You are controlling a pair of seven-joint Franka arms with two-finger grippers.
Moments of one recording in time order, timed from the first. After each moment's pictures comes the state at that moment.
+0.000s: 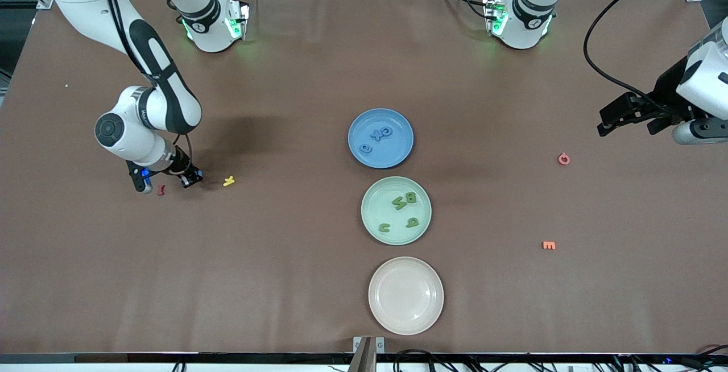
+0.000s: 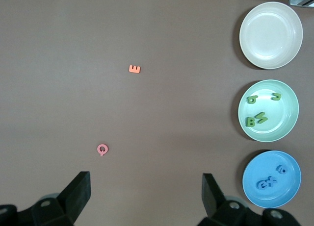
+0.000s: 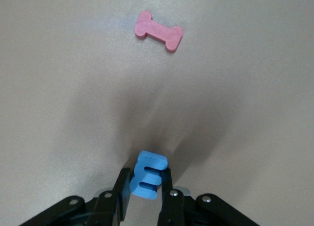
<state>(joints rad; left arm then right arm) -0.01 0.06 -0.10 -1.51 -0.05 1.64 -0.17 0.18 0.39 -0.16 -2.30 0.25 2.64 0.86</state>
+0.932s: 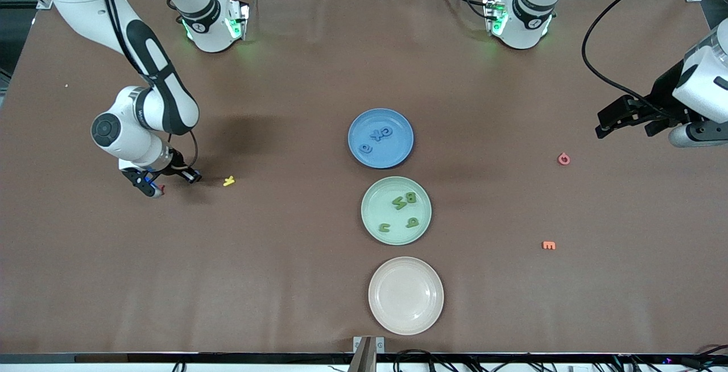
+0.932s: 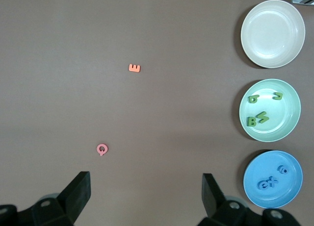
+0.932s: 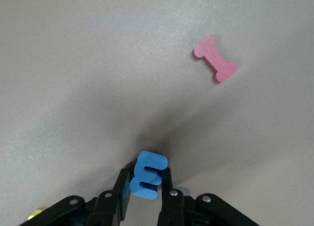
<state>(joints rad) -0.01 0.06 -0.10 -1.52 -0.05 1.65 -0.17 0.16 0.39 -0.16 -2.30 0.25 2.64 0.44</state>
